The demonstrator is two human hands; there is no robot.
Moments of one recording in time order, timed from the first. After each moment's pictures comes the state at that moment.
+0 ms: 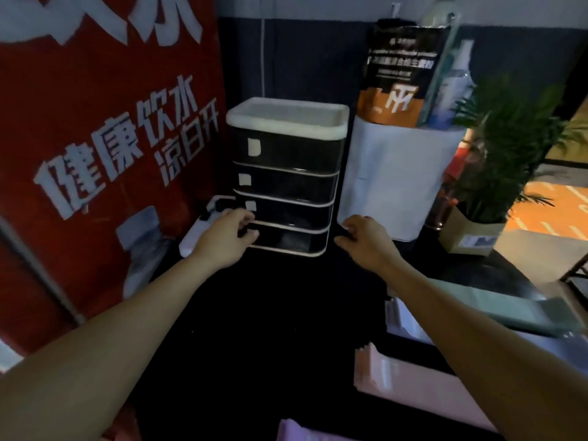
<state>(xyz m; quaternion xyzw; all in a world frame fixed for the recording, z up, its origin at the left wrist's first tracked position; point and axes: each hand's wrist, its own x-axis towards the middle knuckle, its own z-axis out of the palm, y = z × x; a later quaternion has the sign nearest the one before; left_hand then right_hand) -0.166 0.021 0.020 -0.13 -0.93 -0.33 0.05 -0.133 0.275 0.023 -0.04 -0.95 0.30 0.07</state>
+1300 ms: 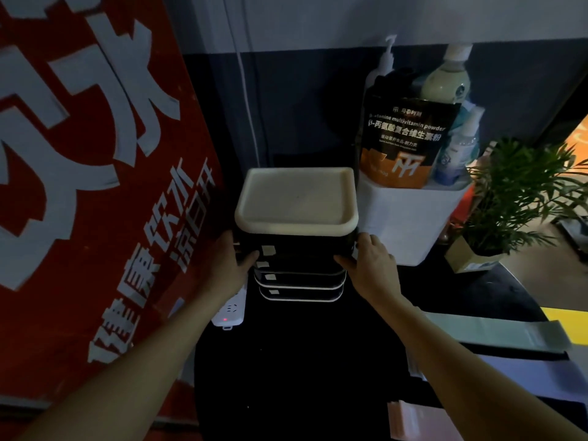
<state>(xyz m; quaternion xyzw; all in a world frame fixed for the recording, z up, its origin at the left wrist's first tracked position) -0.264 -0.002 0.134 -0.08 -0.93 -0.36 0.02 -0.193 0.238 0.131 -0.16 -0.95 0.26 0.06</state>
